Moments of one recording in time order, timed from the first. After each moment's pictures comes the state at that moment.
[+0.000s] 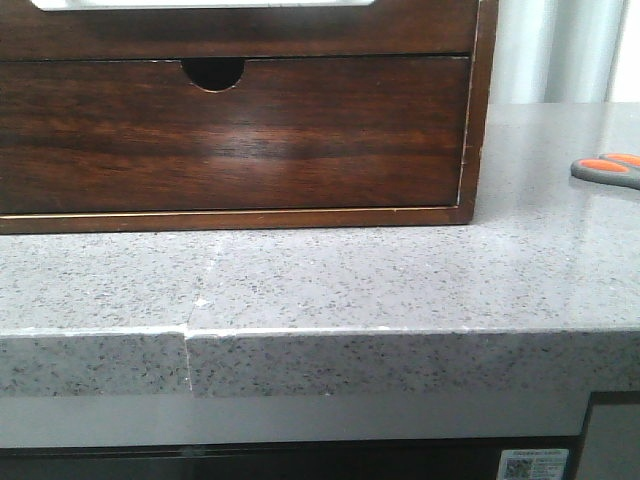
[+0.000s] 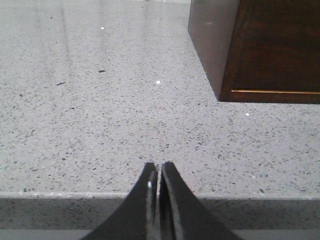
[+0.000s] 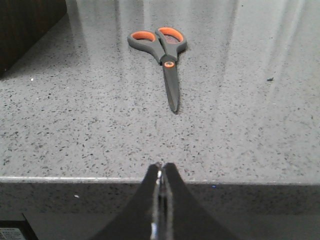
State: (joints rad) left arm -0.04 0.00 0.00 -0.01 0.32 -0.01; right arm -0.07 -0.01 0.01 0.00 0.33 -0.06
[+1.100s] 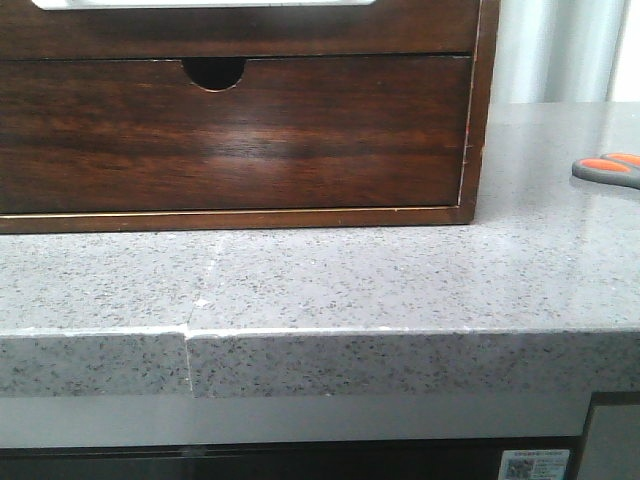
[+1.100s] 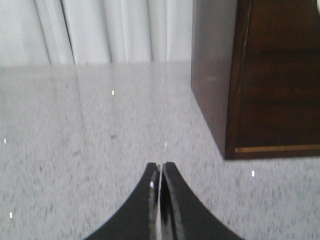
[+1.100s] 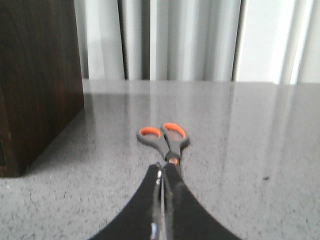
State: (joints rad) left arm -0.04 0.00 0.00 0.06 0.09 -0.01; right arm -0.07 -0.01 0.01 -0.01 0.01 -0.05
